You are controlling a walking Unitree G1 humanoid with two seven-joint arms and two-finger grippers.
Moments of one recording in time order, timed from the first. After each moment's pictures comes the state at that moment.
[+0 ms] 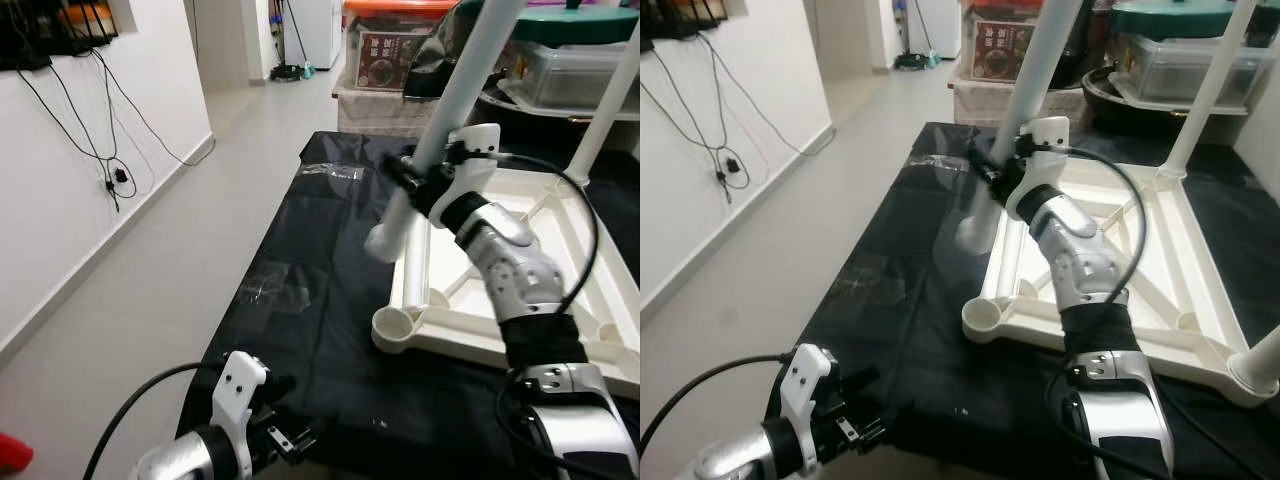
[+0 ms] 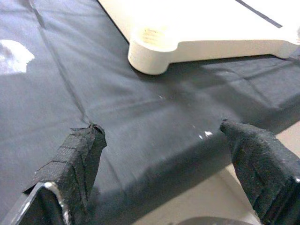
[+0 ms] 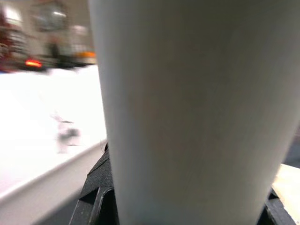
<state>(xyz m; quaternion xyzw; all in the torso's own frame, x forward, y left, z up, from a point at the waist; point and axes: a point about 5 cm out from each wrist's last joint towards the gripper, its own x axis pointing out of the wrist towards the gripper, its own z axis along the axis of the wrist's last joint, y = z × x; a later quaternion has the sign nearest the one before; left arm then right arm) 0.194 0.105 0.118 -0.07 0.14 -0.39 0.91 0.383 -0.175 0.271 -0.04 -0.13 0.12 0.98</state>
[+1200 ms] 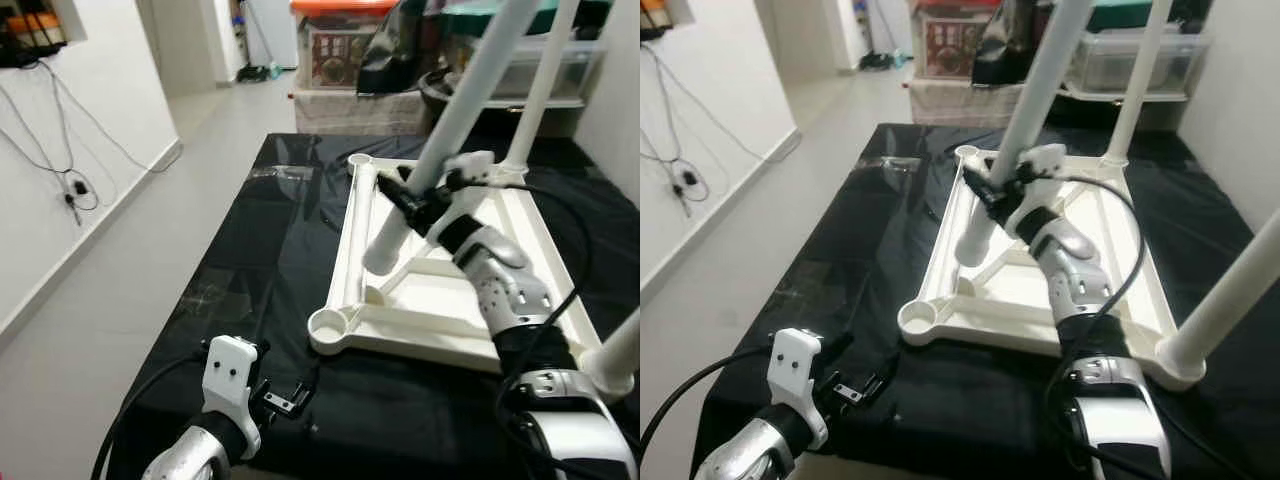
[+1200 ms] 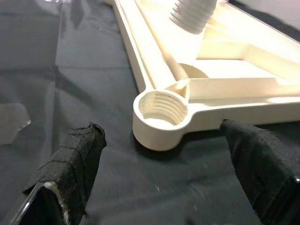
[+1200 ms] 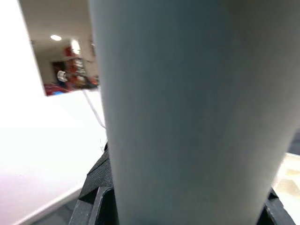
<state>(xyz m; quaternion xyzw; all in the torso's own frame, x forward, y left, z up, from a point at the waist) 0.204 0.109 0.130 -0.06 0.07 -0.23 0.97 0.379 -0.161 0.256 0.06 -0.15 0.30 0.94</state>
